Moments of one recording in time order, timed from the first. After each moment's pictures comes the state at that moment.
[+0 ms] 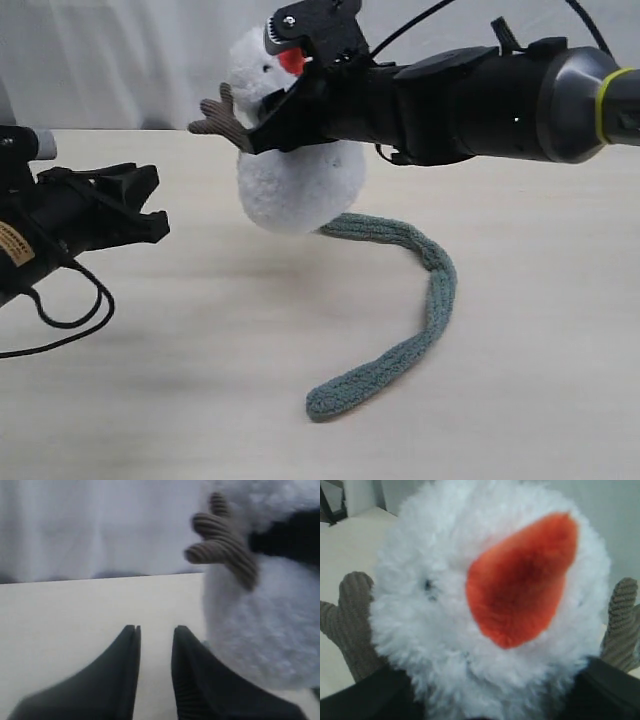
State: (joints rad) left arm -0.28 1.60 -0.45 0.24 -0.87 -0.30; right arm 0.59 1.87 -1.36 1.48 -0.02 -1.58
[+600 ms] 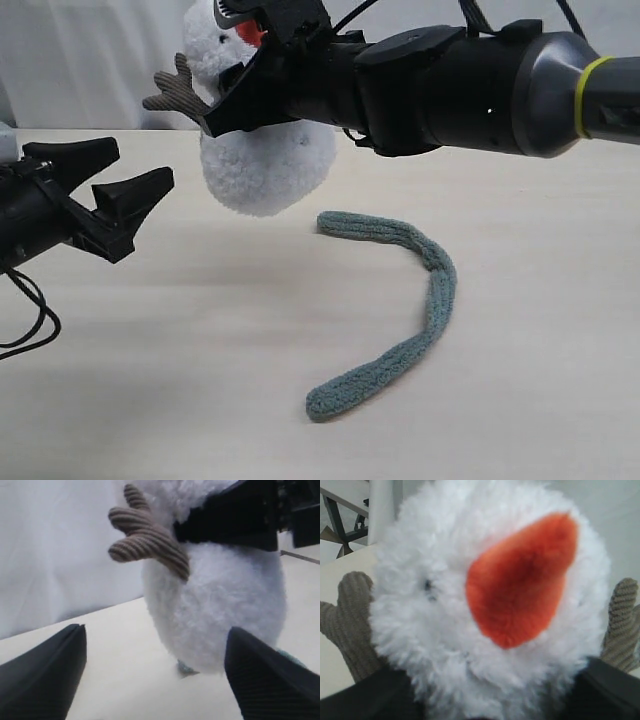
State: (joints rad) left arm -0.07 1.60 -0.44 0.69 -1.09 -0.35; right arm 0.66 1.87 -1.43 1.45 -0.08 -1.58
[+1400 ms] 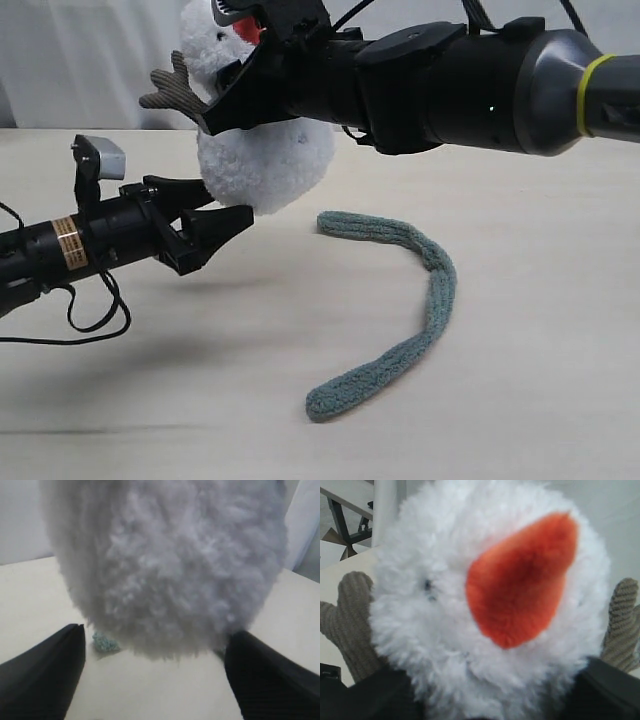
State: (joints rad) left arm -0.14 1.99 -0.72 0.92 -1.21 -0.55; right arm 0.66 1.87 -1.43 1.43 -0.07 -1.56
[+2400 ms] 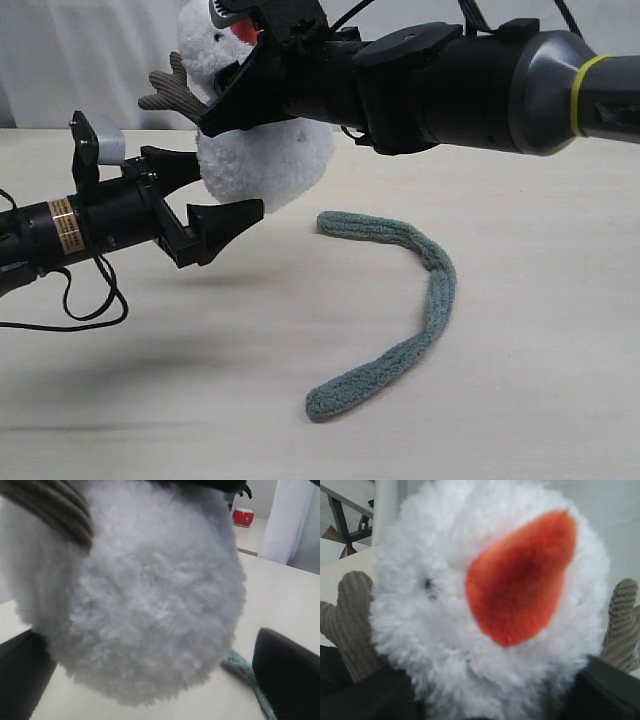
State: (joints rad) left arm -0.15 1.94 -0.74 0.97 -1.20 -0.50; right arm 0.66 1.88 -1.44 1.41 -0.06 -1.56
